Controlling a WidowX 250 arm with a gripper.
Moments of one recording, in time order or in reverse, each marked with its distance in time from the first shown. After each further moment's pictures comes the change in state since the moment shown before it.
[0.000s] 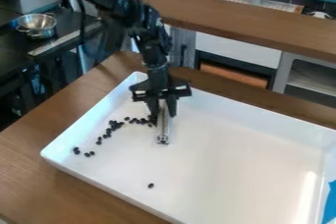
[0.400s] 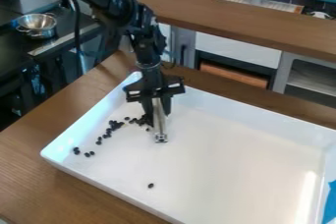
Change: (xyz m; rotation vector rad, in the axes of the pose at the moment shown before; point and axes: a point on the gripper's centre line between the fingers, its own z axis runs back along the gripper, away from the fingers) arm 0.000 0.014 0.000 0.034 0.015 0.124
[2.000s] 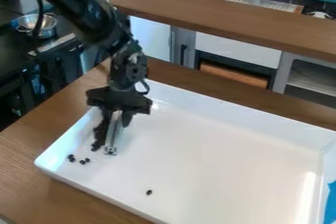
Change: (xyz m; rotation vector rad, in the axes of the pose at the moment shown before) arm -0.021 0.064 0.019 0.288 -0.270 -0.200
